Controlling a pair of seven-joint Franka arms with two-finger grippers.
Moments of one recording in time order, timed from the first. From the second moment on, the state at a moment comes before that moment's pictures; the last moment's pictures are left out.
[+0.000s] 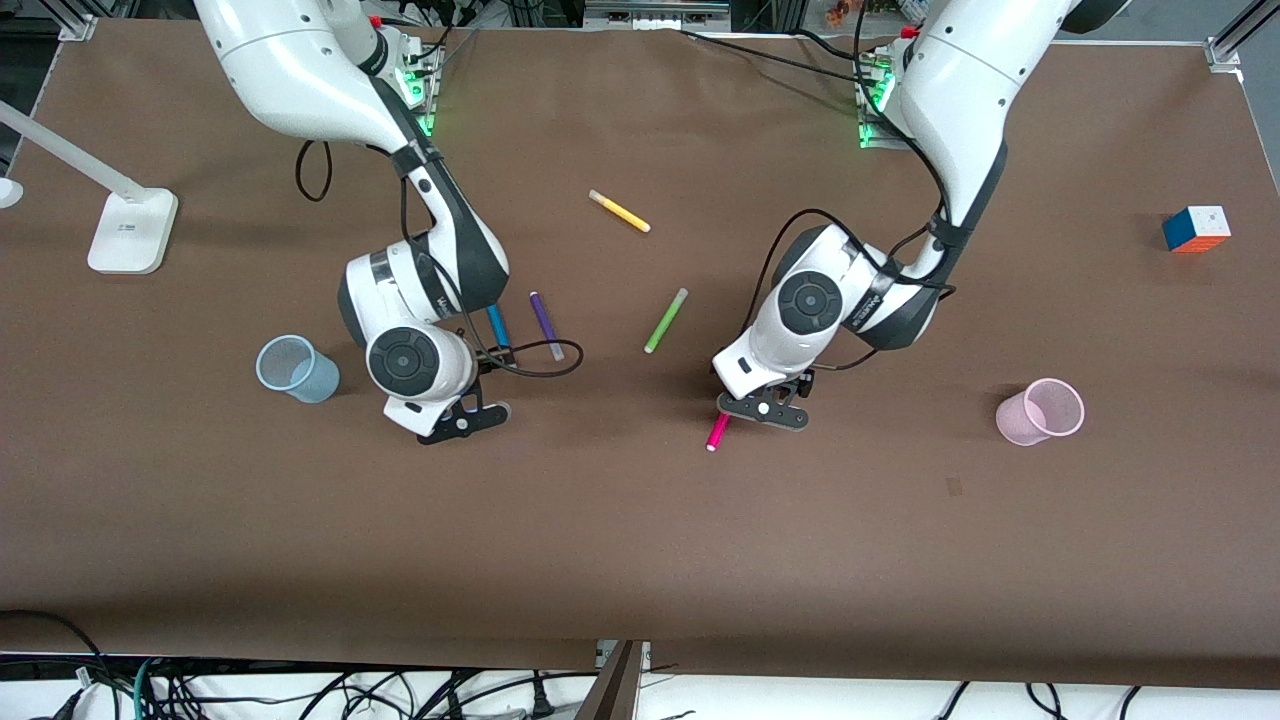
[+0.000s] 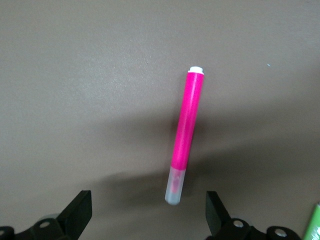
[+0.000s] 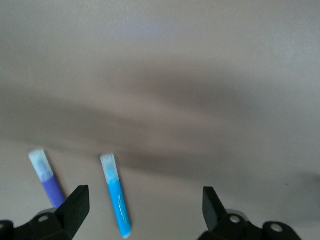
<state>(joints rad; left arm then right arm) -0.32 0.68 -0.22 -1.69 0.16 2.35 -0.40 0.44 0.71 -0.02 -1.48 0.03 1.93 0.13</state>
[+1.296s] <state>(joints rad) -0.34 0.75 -0.22 -1.67 0.17 2.39 -0.53 0.49 0.75 -0.02 -1.59 0.05 2.08 0.18</state>
